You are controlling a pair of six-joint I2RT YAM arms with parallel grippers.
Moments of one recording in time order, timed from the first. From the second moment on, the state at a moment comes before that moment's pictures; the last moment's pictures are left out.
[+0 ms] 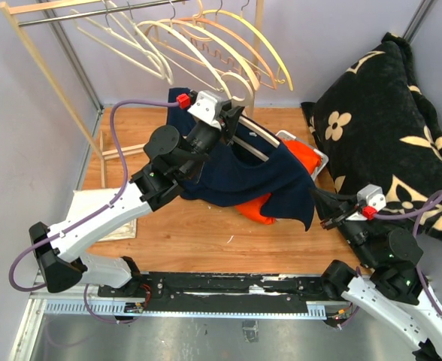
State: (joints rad) left arm -0.93 1.29 1.33 0.32 -0.28 0.13; right arm 0.83 0.17 0.65 -0.25 0.24 -0.05
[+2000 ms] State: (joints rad) left arm -0.93 1.22 1.20 0.30 -0.24 0.05; right arm 0.83 0.09 0.74 -0.42 0.47 0.05
